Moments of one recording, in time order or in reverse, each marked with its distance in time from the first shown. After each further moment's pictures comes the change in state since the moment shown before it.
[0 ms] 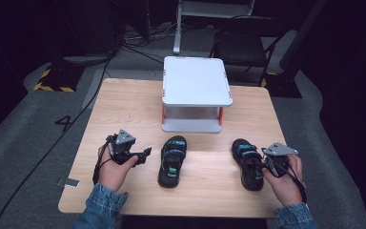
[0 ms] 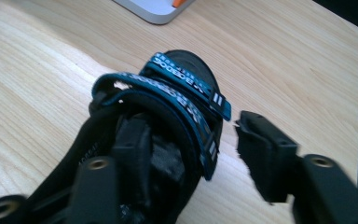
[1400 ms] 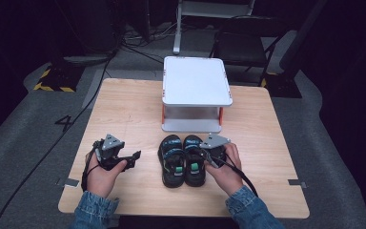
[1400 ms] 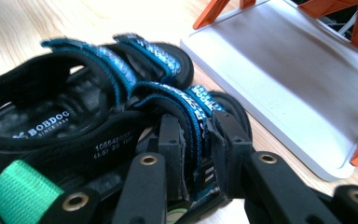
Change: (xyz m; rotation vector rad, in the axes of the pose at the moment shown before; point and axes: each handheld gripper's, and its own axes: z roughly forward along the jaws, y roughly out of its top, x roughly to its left) left arm 0.013 -0.018 -0.025 -0.021 0.035 -0.043; right arm 0.131 0.105 0.055 -0.107 0.243 -0.183
